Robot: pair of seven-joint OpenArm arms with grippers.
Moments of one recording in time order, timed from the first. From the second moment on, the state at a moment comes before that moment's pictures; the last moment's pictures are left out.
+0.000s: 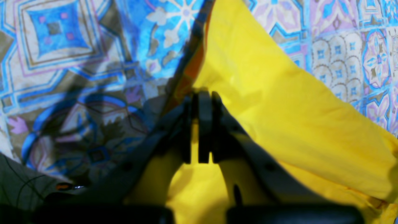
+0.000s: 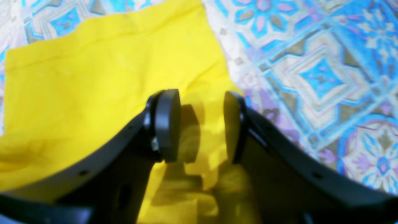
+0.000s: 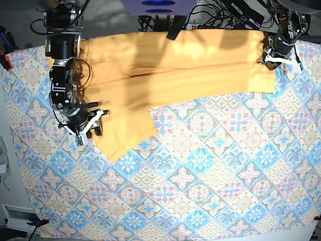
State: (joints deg) left arm 33.7 -16.6 -26.5 89.7 -49.6 -3.4 32.6; right arm 7.5 11.5 6.8 59.6 1.6 25.5 -15.3
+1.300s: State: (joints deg) left arm 33.4 -16.4 -26.5 89.7 -49.5 -3.3 32.6; right arm 9.0 12.8 7.2 55.0 1.7 25.5 -12.8
